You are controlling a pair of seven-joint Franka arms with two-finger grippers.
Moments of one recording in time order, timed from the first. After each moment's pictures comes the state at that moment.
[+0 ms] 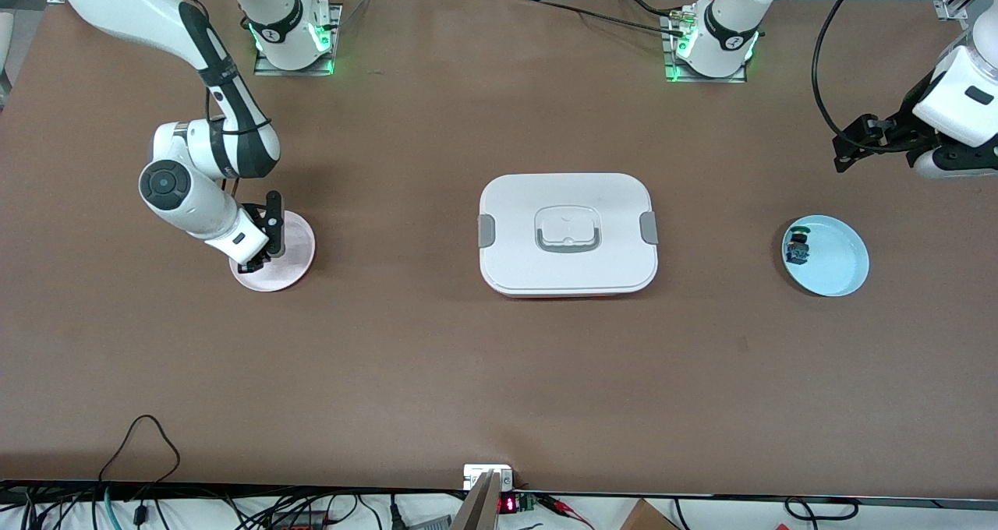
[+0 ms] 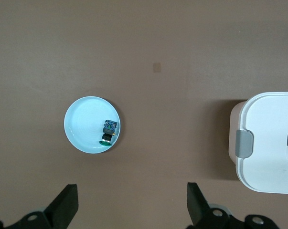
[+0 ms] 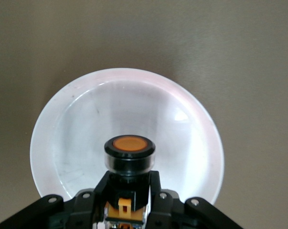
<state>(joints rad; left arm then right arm) -0.09 -0.04 0.02 -1.67 0.07 1.63 -0.13 0.10 0.39 -0.02 -2.16 -0.12 2.51 -1.51</state>
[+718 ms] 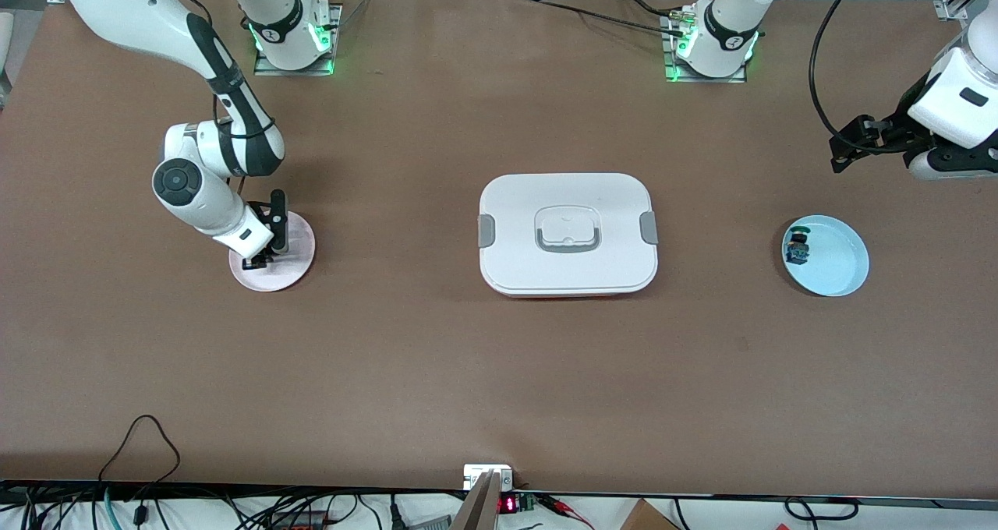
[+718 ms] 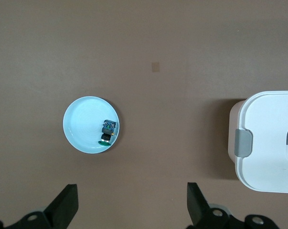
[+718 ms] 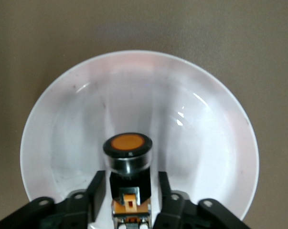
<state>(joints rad) -0.09 -0.04 0.02 -1.67 0.07 1.63 -0.13 0.10 0.41 -0.04 -2.22 -0.16 2.61 -1.51</state>
